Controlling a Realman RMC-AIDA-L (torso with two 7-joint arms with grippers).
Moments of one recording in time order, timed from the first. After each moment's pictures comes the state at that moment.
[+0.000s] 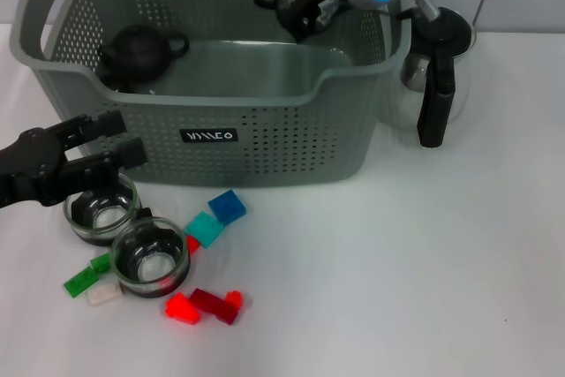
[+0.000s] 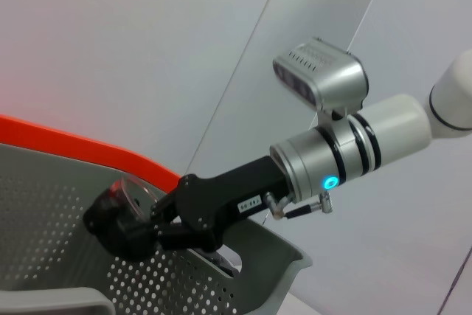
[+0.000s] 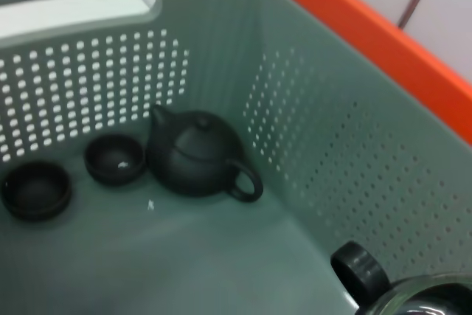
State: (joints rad) left arm -0.40 -2.05 0.24 0.69 2.04 1.91 -1.49; right arm 1.29 2.10 -1.22 -0.46 -2.52 -0.76 2.26
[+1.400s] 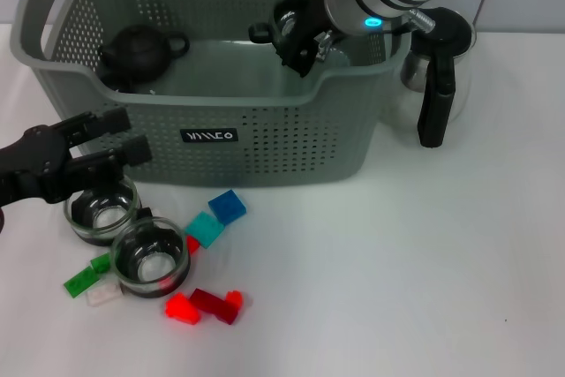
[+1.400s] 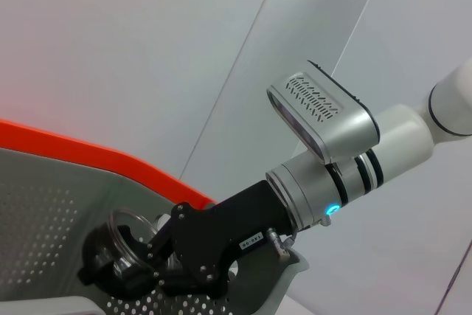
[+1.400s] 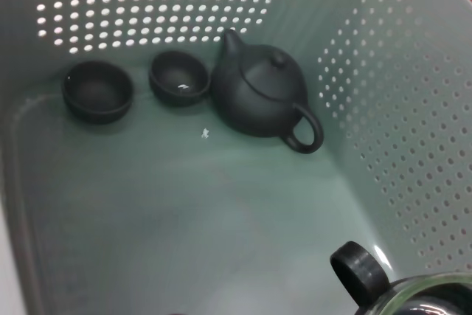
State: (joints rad) left arm -0.41 -2.05 0.24 0.69 2.04 1.91 -1.49; right arm 1.31 2.11 -1.39 -0.44 -2.51 -0.78 2.20
